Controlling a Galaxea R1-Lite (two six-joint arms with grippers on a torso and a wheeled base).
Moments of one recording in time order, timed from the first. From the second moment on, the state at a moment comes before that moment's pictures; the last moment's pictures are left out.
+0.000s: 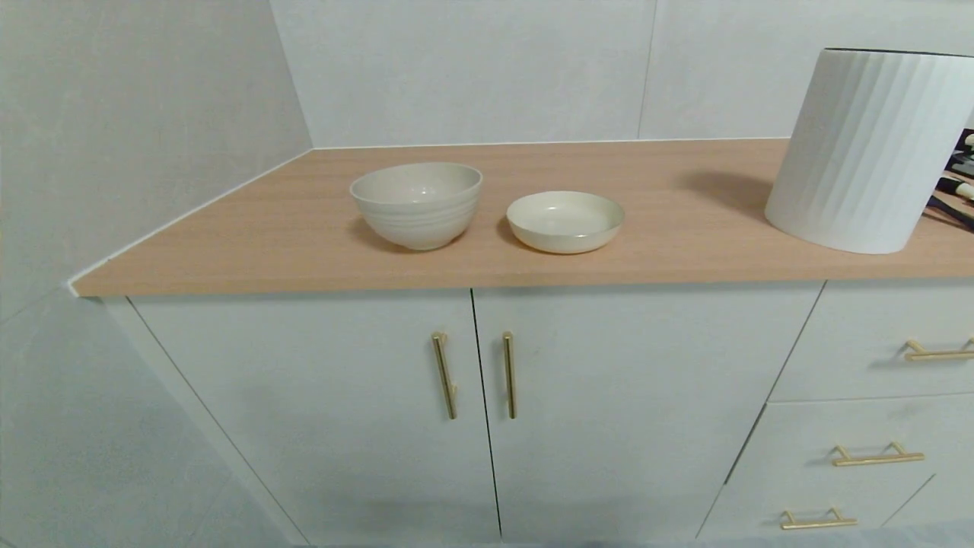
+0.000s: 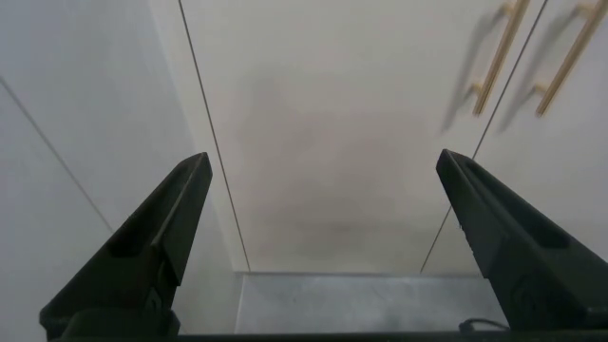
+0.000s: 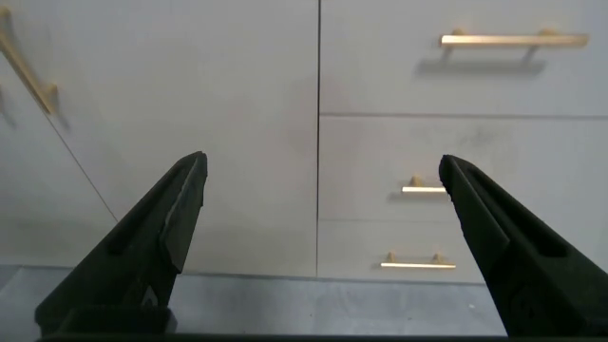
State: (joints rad) left arm 0.00 0.00 0.00 0.00 0.02 0.00; right arm 0.00 0.00 0.00 0.00 0.05 0.00
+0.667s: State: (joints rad) left arm 0.00 0.00 0.00 0.00 0.02 0.00; right arm 0.00 0.00 0.00 0.00 0.05 0.00
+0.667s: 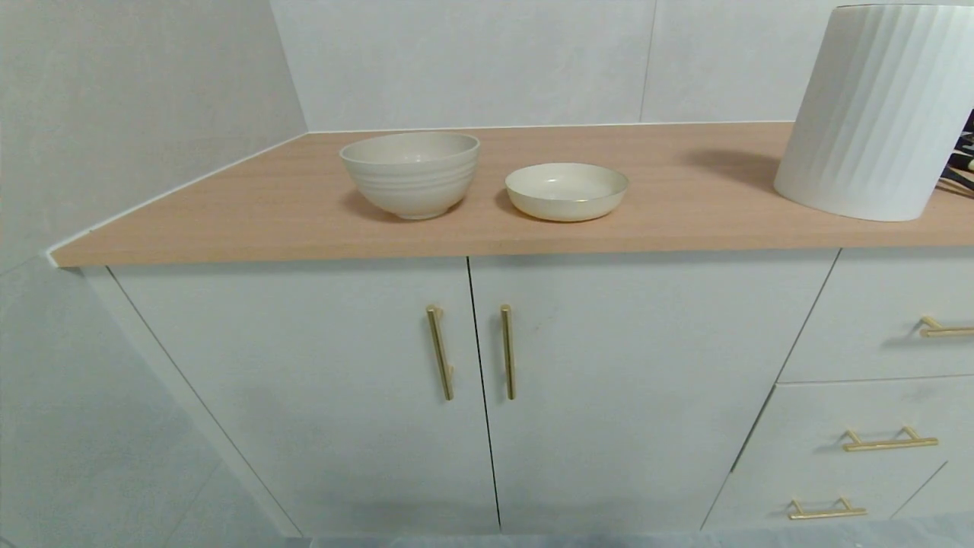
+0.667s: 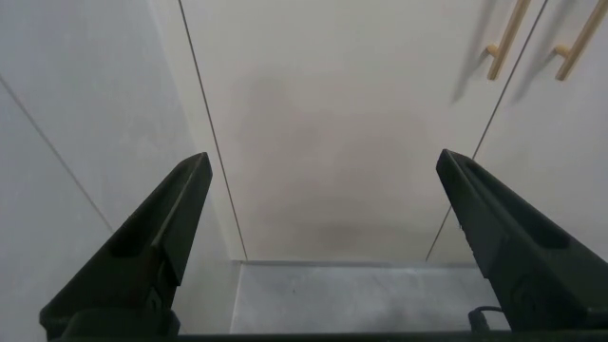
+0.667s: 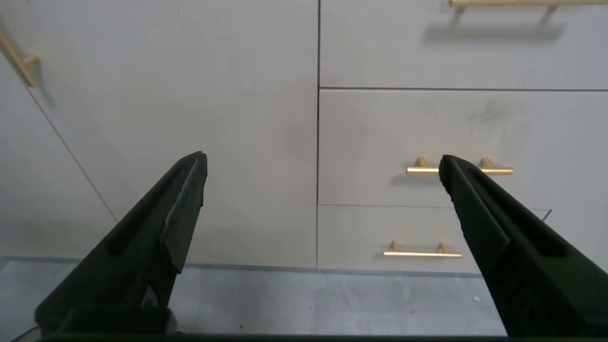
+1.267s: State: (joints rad) left arm 0.00 0.00 0.00 0.00 0.02 0.00; right arm 0.00 0.00 0.00 0.00 0.05 0.00
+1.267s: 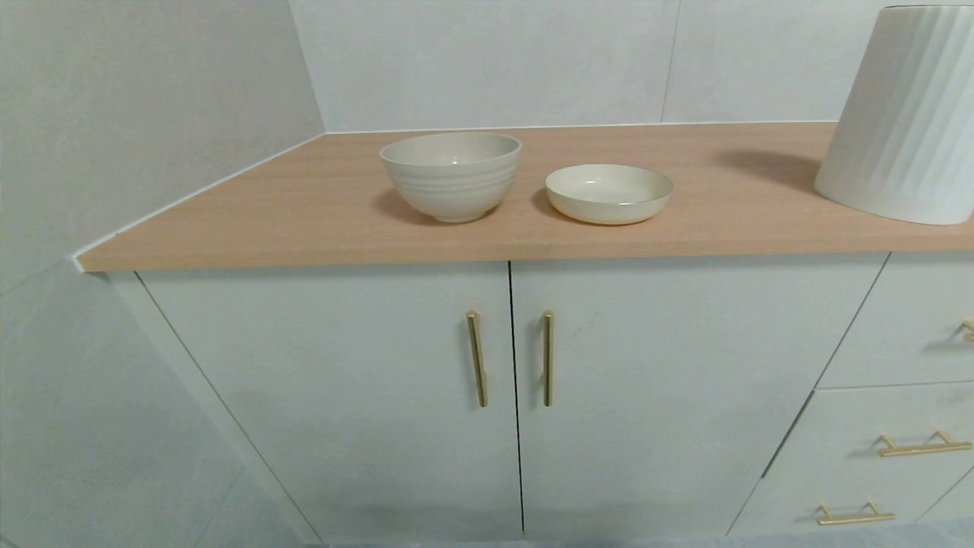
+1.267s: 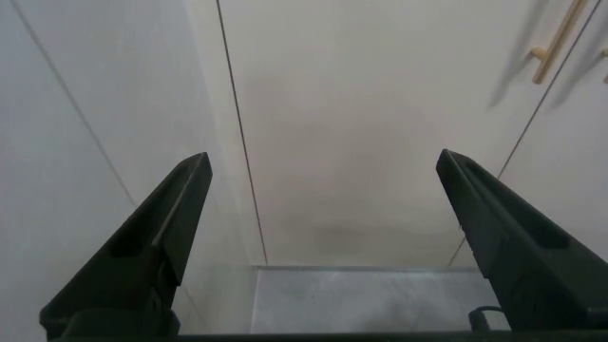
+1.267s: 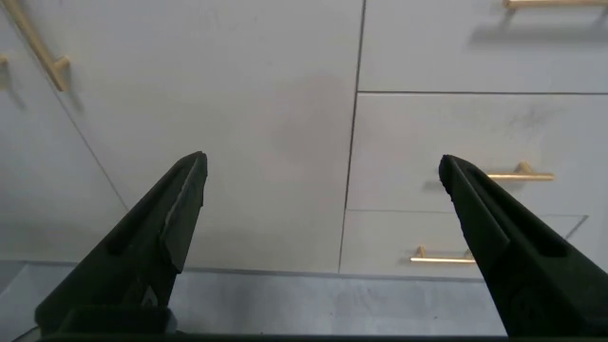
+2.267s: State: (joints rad) left arm 0.00 0.00 0.00 0.00 0.02 0.00; right arm 0.07 0.15 -0.20 0.02 0.19 0.10
